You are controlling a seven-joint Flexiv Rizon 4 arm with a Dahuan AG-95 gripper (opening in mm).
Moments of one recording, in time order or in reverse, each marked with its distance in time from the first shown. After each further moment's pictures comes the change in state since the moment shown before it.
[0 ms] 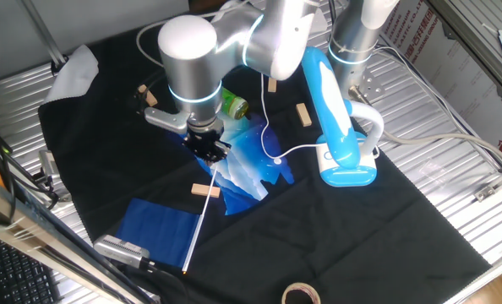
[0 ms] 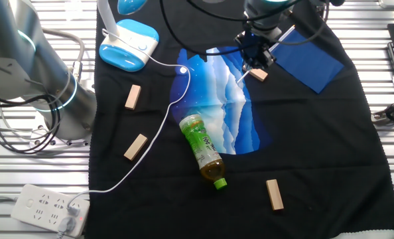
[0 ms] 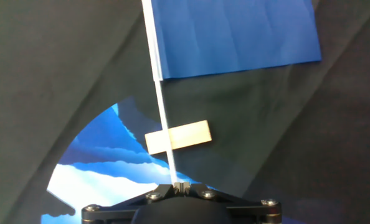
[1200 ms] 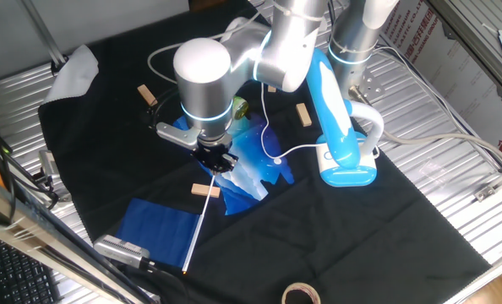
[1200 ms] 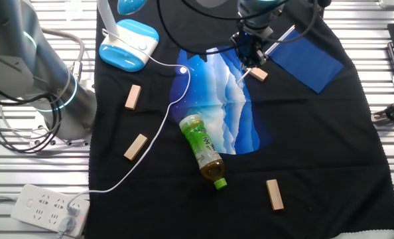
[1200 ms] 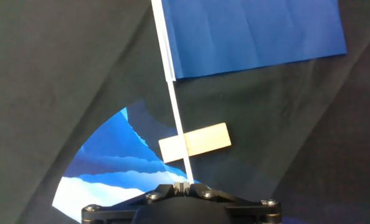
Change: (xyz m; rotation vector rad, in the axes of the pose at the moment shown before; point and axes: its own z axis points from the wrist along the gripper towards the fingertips) arm -0.004 0.016 0.029 0.026 0.014 0.036
